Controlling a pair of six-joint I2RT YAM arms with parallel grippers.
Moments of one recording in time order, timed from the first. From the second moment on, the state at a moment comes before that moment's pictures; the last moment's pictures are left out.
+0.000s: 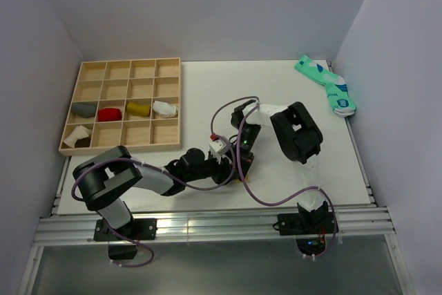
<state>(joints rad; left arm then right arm) -1.00 1.65 0.46 0.89 0.21 -0.38 0.54 2.13 1.37 -1.32 -0.78 -0.79</state>
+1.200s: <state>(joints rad) -1.00 1.77 0.51 0.91 0.31 -0.38 0.51 2.13 1.37 -1.33 -0.79 -0.82</state>
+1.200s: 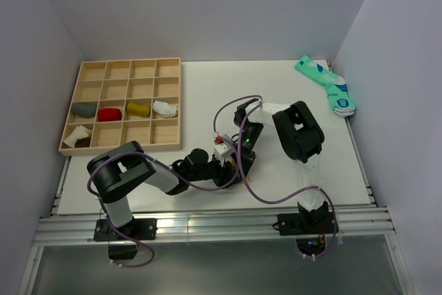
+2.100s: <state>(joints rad) -0.99 1.85 0.53 0.95 0.33 -0.46 0.50 2.03 1.25 -1.13 -0.74 -0.63</state>
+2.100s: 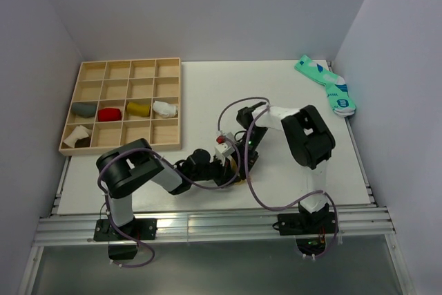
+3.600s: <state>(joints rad) -0.81 1.94 0.86 0.31 0.71 -0.92 0.70 1.00 0.57 -0.51 -0.41 -0.75</state>
